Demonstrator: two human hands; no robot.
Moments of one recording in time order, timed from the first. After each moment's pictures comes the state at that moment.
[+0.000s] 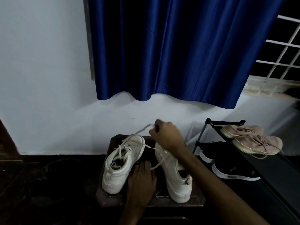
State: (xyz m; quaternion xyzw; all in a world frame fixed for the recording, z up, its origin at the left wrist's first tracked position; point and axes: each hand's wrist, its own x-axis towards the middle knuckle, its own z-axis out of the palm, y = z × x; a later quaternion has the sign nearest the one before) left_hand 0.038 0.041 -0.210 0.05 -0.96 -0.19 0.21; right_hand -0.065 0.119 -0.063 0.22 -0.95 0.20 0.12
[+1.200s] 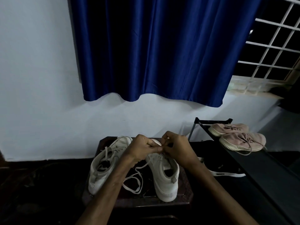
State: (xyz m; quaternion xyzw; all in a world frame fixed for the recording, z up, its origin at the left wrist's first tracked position) left_hand -0.017 0.043 -0.088 -0.06 -0.77 -0.63 -0.01; right_hand -0.040 0.208 -0.071 0.23 -0.89 0.39 0.04
